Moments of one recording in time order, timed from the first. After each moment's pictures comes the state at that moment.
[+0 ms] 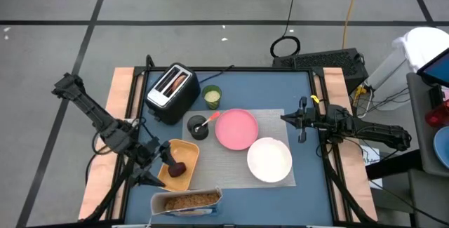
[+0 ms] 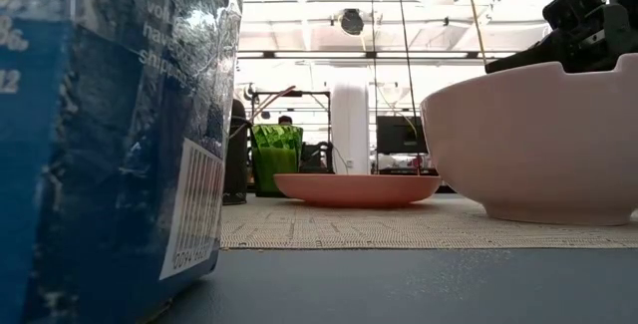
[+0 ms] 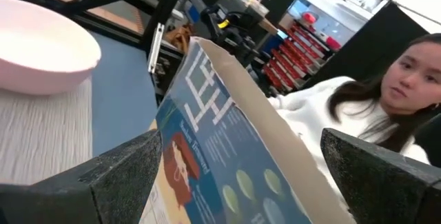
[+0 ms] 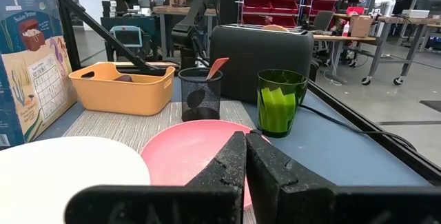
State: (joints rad) left arm -0.70 0.87 0.61 0.16 -0.11 -0.63; right arm -0.17 0.03 0.02 -0.10 -0.05 -0.04
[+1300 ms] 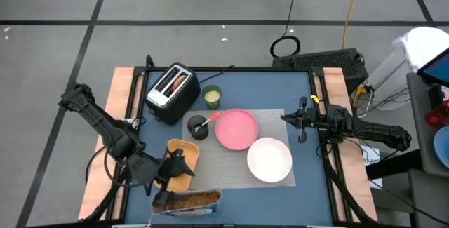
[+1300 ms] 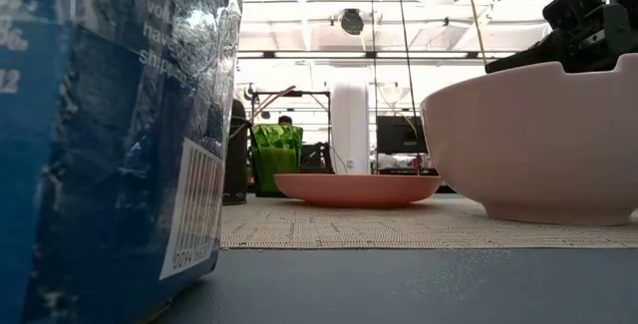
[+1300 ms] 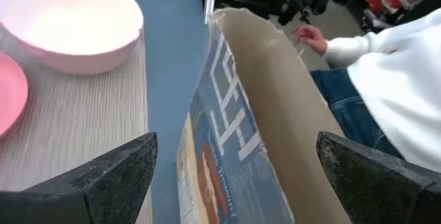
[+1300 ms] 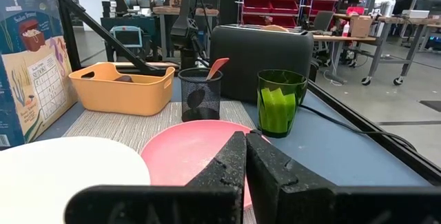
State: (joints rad) left arm -0.70 1.32 1.17 -0.41 -0.21 -0.58; right arm -0.17 0.03 0.02 -0.10 -0.05 -0.04
